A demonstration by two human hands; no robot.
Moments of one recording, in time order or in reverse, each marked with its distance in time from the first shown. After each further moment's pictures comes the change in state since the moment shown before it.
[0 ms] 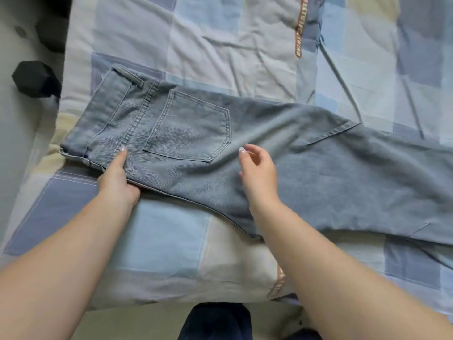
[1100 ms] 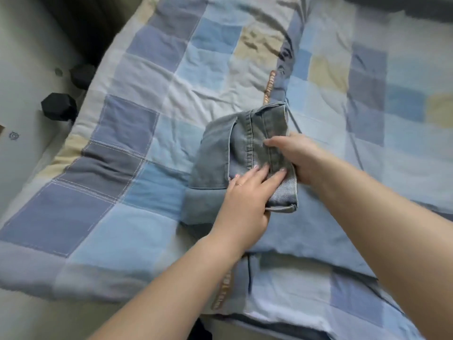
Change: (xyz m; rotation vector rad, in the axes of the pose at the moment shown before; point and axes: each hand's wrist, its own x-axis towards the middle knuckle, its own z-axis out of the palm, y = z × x) left_hand -0.286 -0.127 0.154 1.346 -0.761 1.196; right_hand 0.021 -0.154 -0.140 -0.150 -0.438 0.052
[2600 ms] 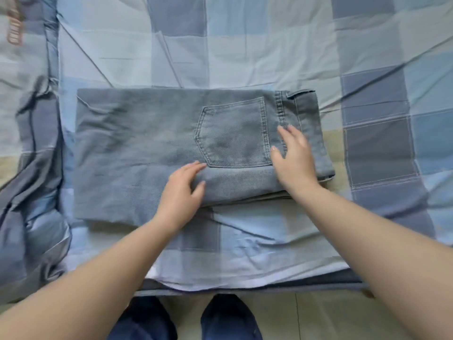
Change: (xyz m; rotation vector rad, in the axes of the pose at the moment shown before) left_hand 0.025 0.183 0.400 0.056 -0.287 -0.295; right_hand -0.078 0.324 -0.482 -0.517 0.603 -0.148
